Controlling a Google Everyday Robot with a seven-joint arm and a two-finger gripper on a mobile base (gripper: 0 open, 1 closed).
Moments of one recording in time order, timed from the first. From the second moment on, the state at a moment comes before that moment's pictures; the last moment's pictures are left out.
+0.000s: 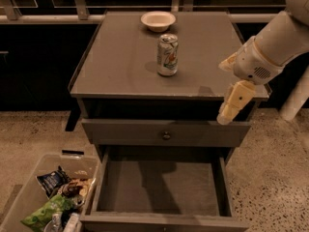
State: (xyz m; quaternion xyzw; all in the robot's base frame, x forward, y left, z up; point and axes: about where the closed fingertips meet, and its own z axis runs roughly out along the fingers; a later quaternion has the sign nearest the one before) arm 0.522 -0.186 0.882 -0.60 0.77 0.09 0.21
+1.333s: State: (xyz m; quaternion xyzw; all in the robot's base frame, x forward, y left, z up) arm 0.599 -0.146 0.902 -0.57 0.74 0.03 0.36
